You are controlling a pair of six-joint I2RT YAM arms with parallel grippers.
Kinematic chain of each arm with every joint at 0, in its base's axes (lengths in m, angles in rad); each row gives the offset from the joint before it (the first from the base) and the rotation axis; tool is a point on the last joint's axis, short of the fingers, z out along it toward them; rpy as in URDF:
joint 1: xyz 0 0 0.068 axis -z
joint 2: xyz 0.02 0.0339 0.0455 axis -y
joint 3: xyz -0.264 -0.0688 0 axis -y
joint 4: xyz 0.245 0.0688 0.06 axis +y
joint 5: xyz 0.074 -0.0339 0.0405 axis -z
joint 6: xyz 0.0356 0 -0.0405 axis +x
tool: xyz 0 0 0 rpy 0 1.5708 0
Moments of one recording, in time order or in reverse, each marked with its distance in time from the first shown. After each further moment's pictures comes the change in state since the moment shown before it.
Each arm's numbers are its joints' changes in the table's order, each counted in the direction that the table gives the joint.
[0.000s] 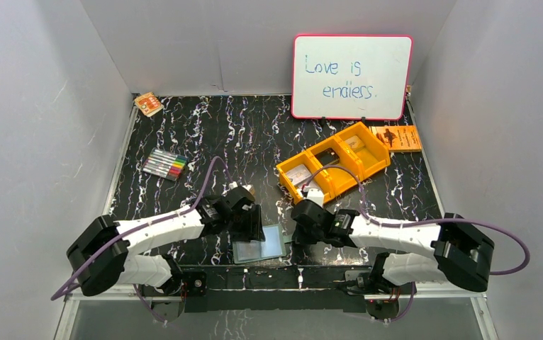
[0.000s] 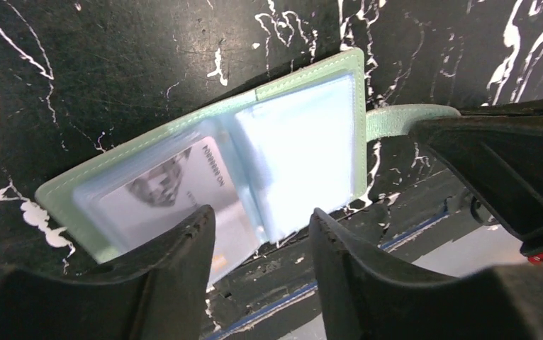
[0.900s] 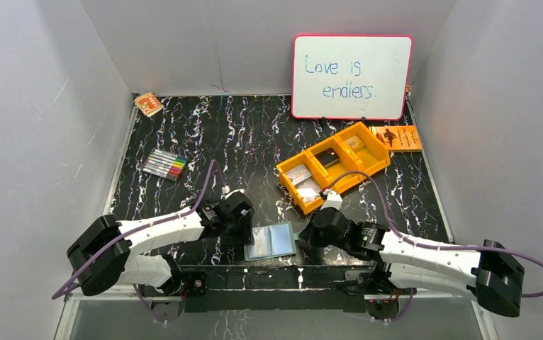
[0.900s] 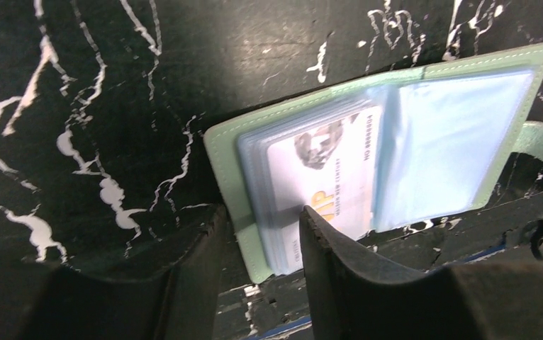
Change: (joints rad) left arm 0.000 0.017 -0.028 0.100 -0.120 -0.030; right arm 0.001 0.357 -0.194 -0.057 0.049 0.017
